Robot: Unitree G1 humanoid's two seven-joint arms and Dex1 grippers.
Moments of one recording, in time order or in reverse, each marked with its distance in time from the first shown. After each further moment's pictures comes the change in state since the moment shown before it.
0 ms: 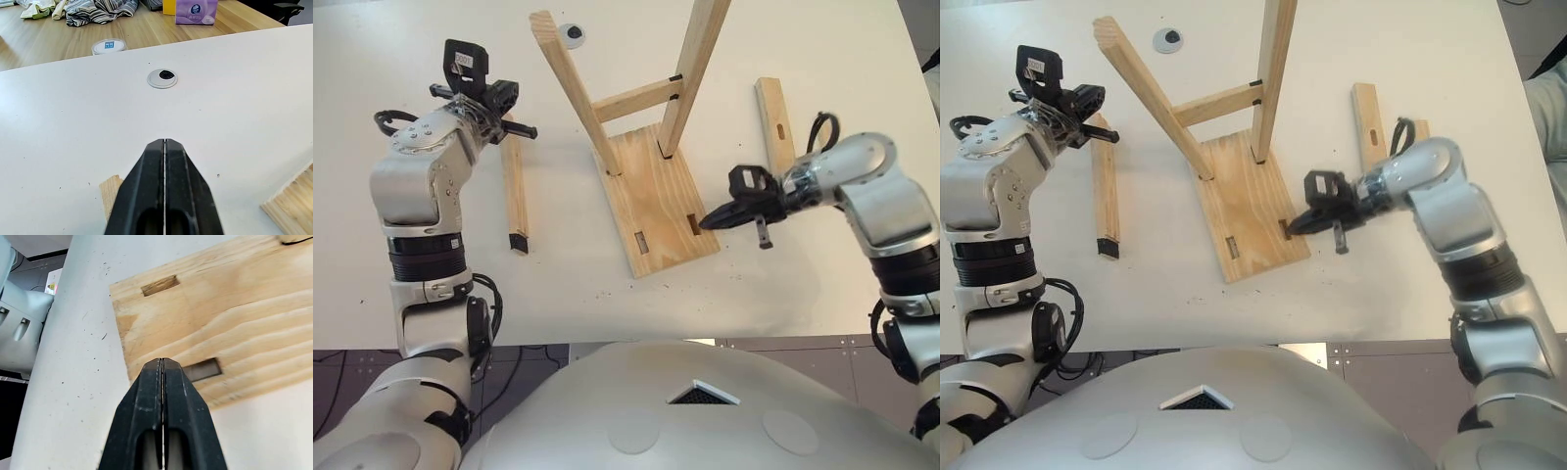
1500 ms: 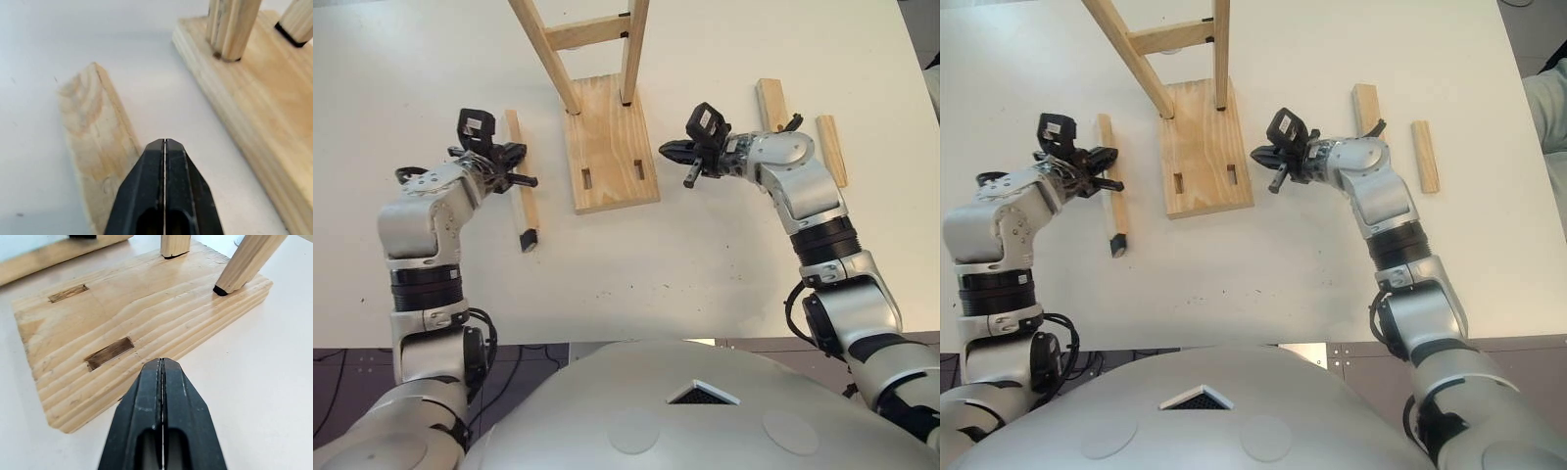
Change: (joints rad) left arm 0.163 -0.038 0.021 0.109 -0.059 -0.001 -0.066; right arm -0.182 0.380 -0.161 0.479 -0.049 -0.176 -0.560
